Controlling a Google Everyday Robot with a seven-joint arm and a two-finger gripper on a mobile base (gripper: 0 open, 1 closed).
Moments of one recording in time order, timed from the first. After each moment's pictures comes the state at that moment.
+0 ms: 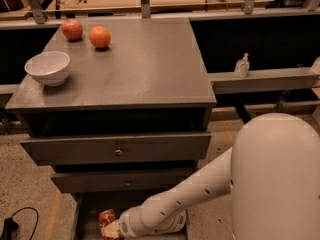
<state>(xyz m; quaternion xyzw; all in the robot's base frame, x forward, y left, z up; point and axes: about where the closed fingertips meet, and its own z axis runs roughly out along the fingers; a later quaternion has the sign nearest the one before) 0.391 0.160 0.426 -0.25 0.90 0.32 0.16</state>
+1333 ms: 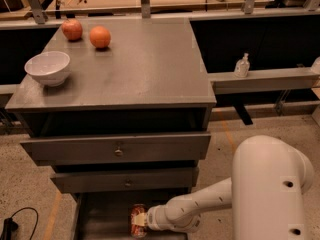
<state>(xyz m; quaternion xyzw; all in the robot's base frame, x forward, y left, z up) 0.459 0.069 0.296 -0.07 0.94 0.30 0.14</state>
